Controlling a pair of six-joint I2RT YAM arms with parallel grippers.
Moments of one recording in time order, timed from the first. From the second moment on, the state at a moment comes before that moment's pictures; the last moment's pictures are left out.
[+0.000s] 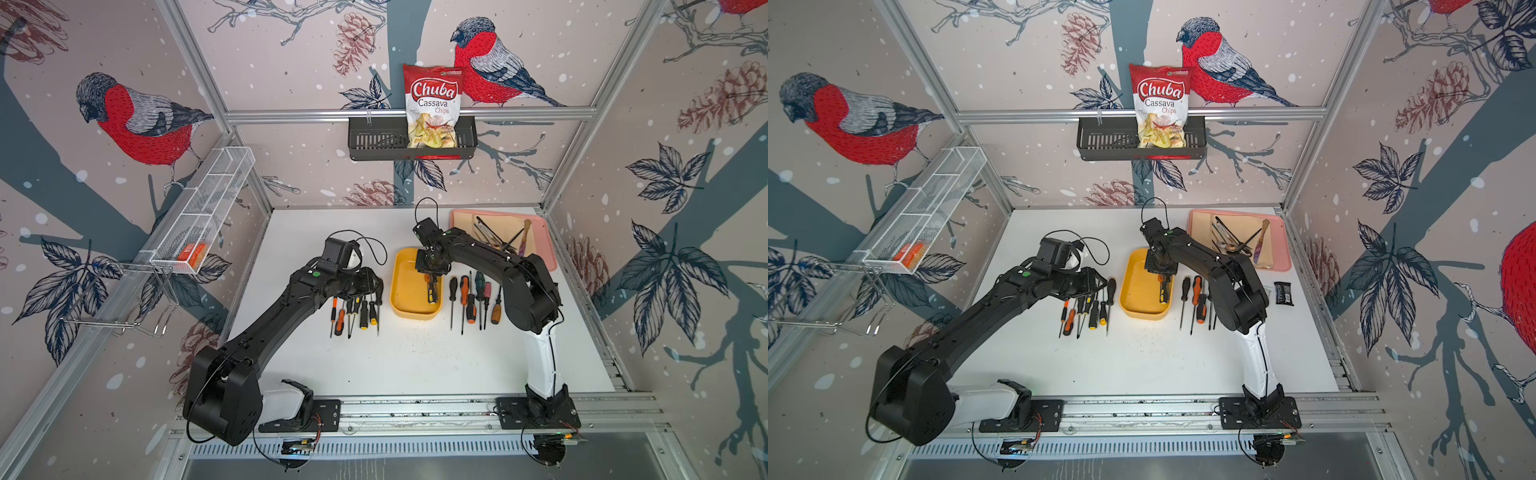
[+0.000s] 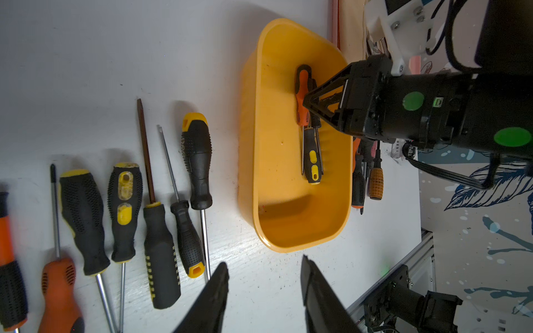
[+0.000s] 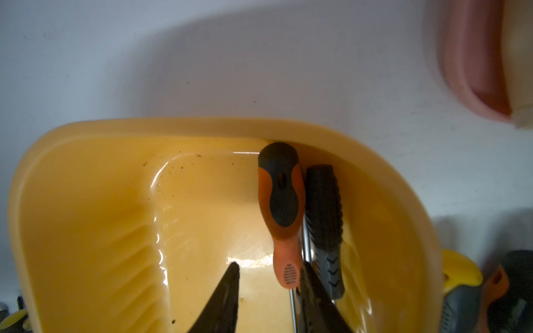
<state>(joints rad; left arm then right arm) -0.39 1.31 0.99 -0.59 0.39 -0.53 0.65 2.15 1.71 -0.81 0.04 0.70</state>
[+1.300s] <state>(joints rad) -0.44 1.31 0.97 -0.55 0.39 -0.57 0.68 2.03 1.69 -0.84 0.02 0.60</state>
